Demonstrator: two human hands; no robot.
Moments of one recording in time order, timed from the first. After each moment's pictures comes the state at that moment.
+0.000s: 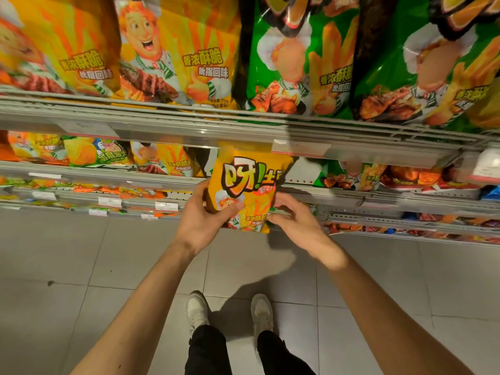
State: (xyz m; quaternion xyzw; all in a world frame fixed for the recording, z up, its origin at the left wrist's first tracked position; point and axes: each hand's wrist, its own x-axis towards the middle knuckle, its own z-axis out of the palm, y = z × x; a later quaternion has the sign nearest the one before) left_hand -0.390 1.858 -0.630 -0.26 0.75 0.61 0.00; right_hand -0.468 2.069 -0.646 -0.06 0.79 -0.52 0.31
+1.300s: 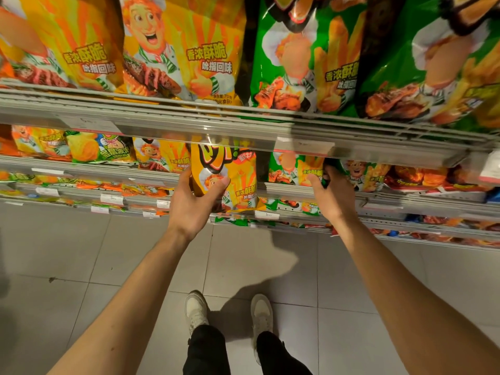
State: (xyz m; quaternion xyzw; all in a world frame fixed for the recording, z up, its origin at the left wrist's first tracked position) left_hand -0.400 1.842 -0.627 -0.31 0.75 0.59 -0.08; right_hand -0.539 2.105 -0.664 -0.03 0.94 -0.33 0.07
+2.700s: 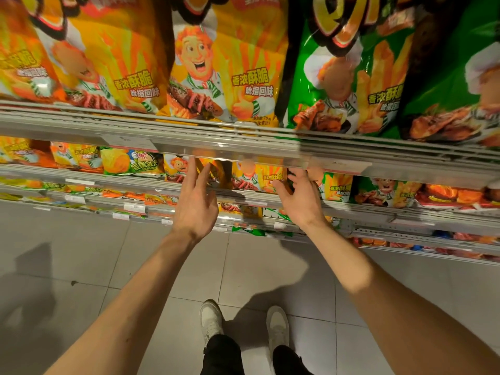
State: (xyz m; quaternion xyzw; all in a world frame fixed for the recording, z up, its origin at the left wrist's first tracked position) left_hand -0.407 1.779 -0.636 -0.21 0.93 0.31 -0.03; right_hand -0.516 1.985 -0.649 -0.07 0.88 -0.44 0.15
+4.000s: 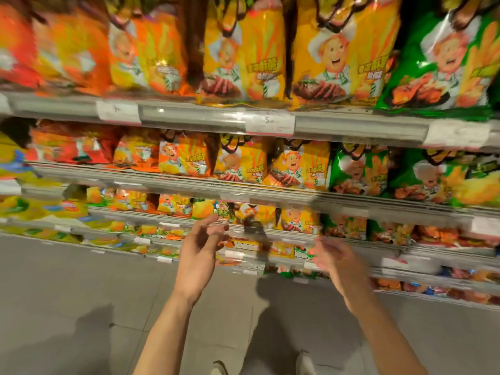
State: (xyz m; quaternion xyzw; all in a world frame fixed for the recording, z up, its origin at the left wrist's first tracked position) left_hand -0.245 1.720 -0.422 -0.26 0.65 0.69 -0.17; right_hand -0.351 1.977 -0.477 0.05 0.76 -0.63 0.17
